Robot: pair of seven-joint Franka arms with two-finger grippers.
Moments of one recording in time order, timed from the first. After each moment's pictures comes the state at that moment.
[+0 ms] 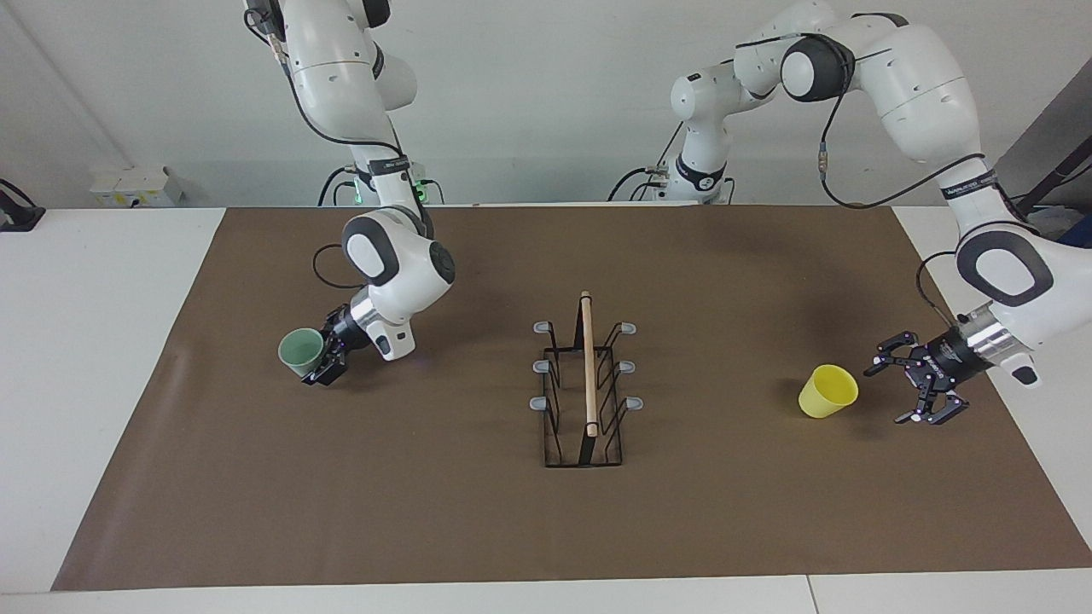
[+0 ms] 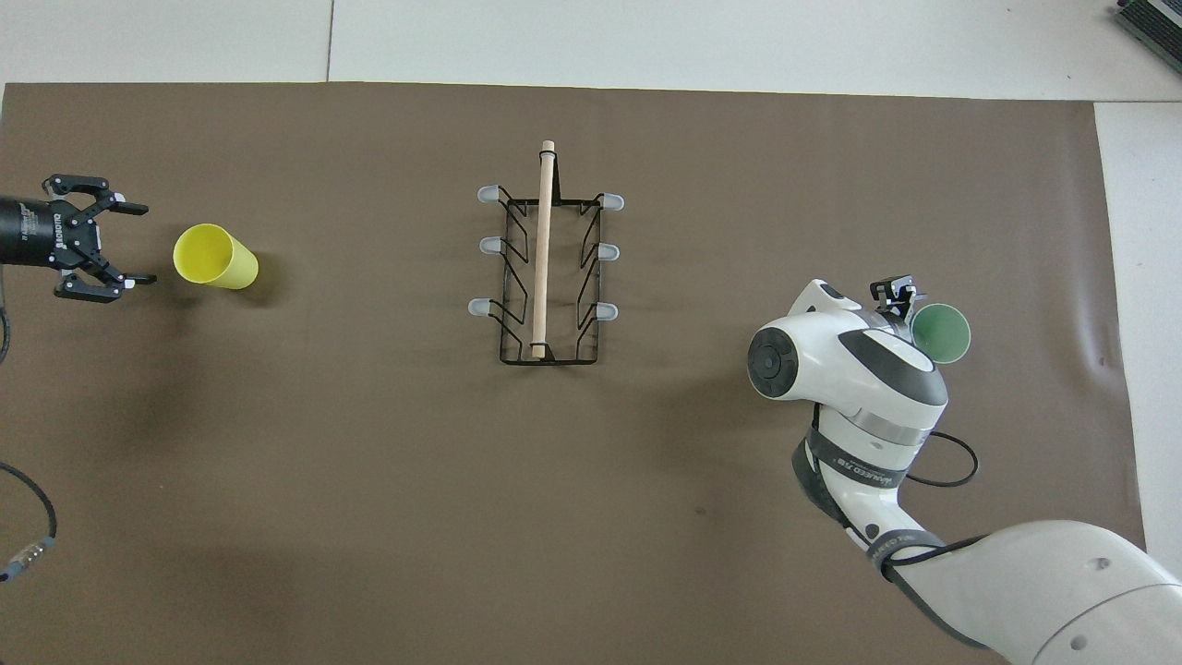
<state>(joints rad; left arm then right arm) 0.26 0.58 0.09 -1.51 -0.66 1.94 -1.10 0.22 0.33 0.01 -2.11 -1.13 2.04 -0.60</state>
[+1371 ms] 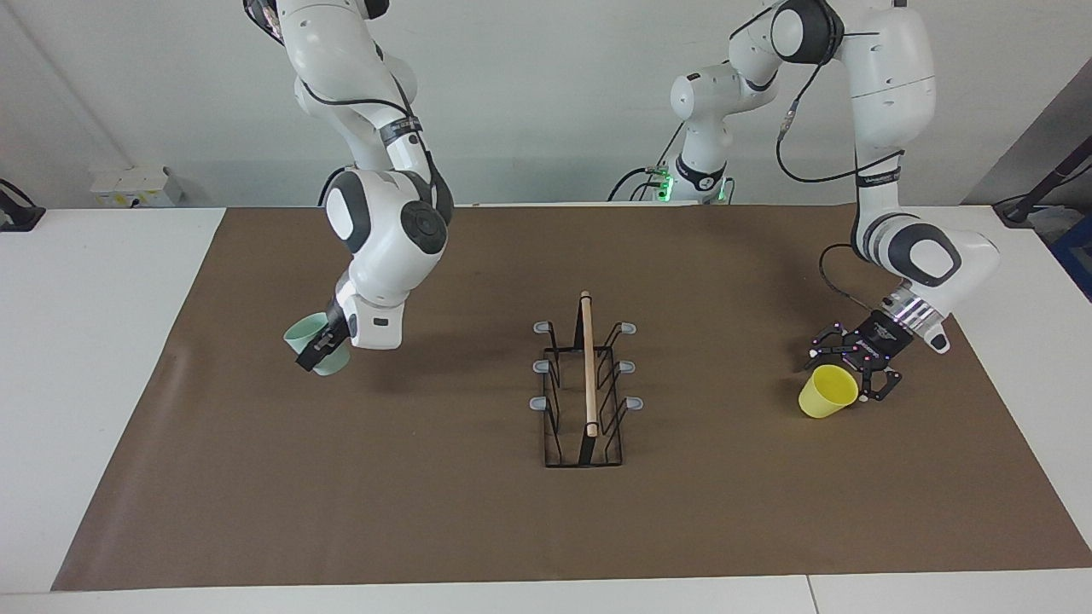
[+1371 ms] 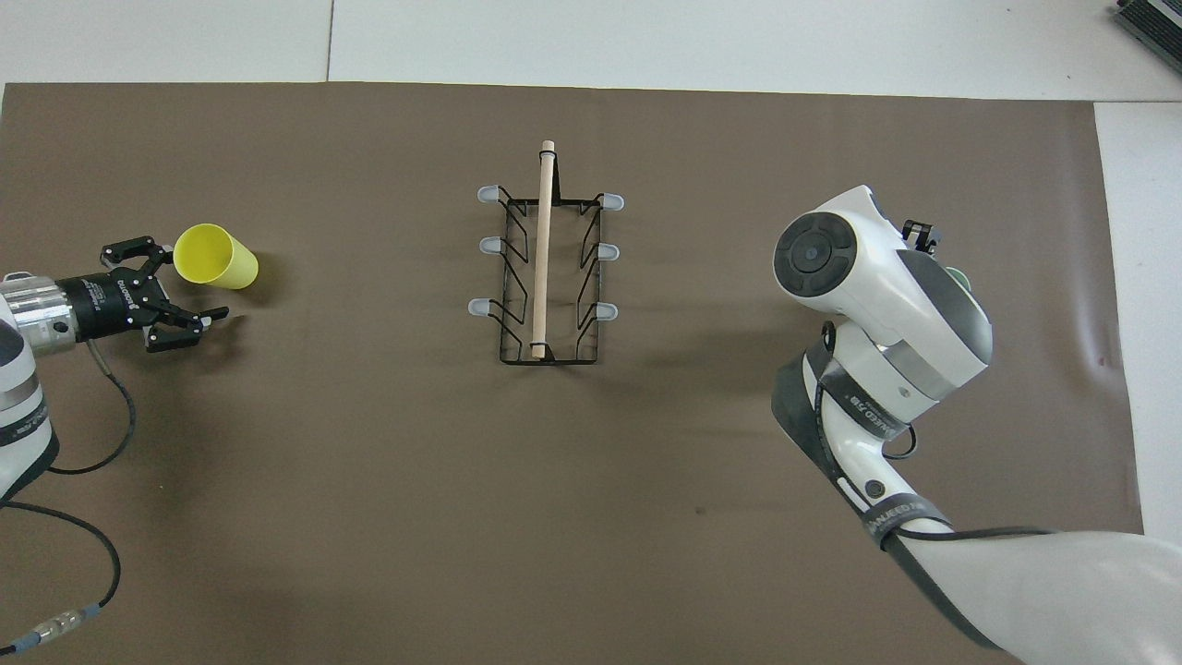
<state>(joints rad) 0.22 0.41 0.07 -1.99 -1.20 2.22 -0.92 0.21 0.29 0.09 -1.73 -0.66 1.80 -0.50</state>
